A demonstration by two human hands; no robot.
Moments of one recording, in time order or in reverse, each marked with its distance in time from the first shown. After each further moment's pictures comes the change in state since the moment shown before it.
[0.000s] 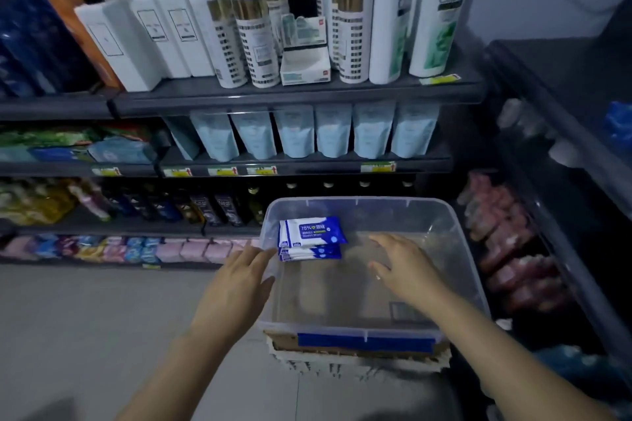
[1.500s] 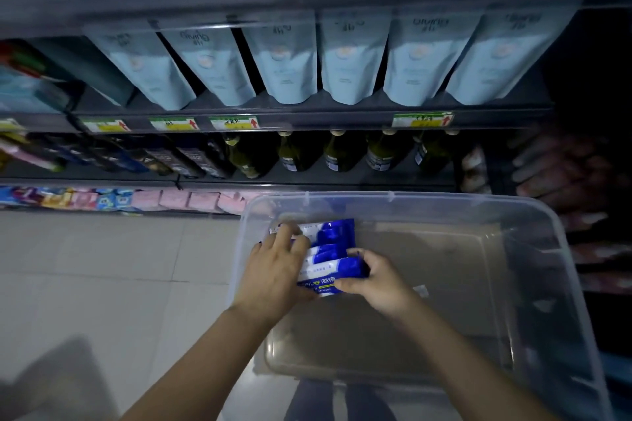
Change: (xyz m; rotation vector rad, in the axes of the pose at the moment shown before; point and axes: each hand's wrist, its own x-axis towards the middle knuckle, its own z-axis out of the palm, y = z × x) left_hand 0.149 -0.043 0.150 0.000 -0.428 -0.017; right_hand 0.150 0.041 0.144 1.026 -0.369 0.487
